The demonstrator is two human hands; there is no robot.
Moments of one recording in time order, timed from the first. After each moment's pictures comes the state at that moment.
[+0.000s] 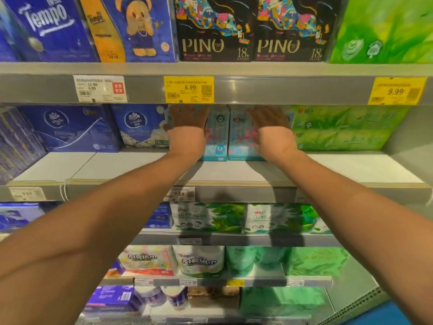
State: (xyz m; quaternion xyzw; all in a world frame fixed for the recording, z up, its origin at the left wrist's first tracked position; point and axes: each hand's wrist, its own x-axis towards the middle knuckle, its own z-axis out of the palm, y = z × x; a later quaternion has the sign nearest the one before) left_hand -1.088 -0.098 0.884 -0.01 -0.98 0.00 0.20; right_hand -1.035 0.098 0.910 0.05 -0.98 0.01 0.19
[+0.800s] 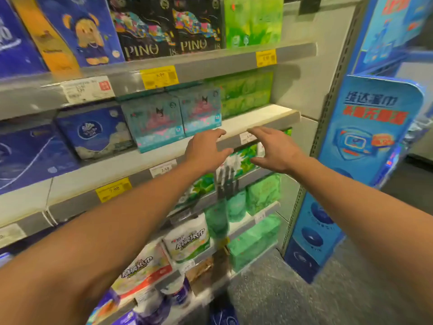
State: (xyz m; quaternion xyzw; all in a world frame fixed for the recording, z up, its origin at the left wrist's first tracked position) left_hand -0.920 -0.114 0.871 -0.44 -0.86 -0.23 0.09; right_hand -0.785 0.051 0.870 -0.14 -0.98 0.03 0.16
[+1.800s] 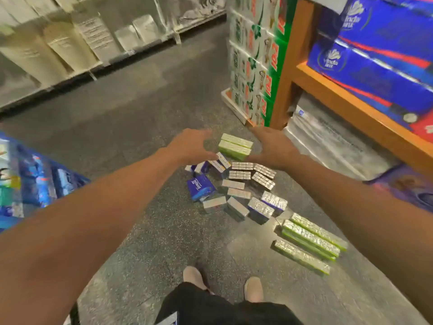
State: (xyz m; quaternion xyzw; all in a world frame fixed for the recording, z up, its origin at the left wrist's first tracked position) left_hand 0.005 0.012 0.707 -0.92 -0.34 0.12 -0.17; right_hand 0.192 -0.136 0.668 -0.80 -0.55 0.16 0.14
